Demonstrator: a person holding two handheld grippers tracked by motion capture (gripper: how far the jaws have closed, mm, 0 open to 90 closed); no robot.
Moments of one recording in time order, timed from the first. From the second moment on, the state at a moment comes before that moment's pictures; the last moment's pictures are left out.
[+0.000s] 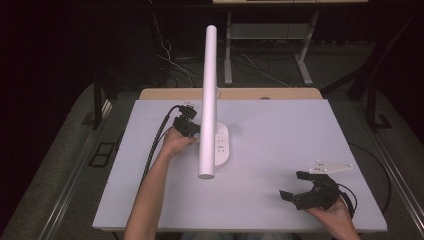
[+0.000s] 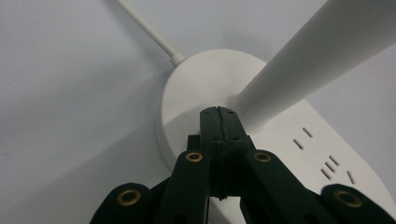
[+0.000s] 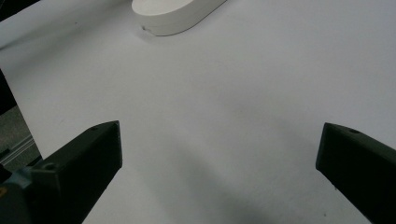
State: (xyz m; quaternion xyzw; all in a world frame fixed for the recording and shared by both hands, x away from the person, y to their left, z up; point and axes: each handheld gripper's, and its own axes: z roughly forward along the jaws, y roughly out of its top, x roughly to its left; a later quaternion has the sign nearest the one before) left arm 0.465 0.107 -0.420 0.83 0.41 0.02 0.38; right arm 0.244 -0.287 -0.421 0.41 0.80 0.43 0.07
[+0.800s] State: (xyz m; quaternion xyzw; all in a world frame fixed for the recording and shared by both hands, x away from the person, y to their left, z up) left arm 0.450 0.137 -0.414 0.80 0.41 0.05 0.43; right arm 0.245 -0.288 -0.419 0.41 0.80 0.44 0.08
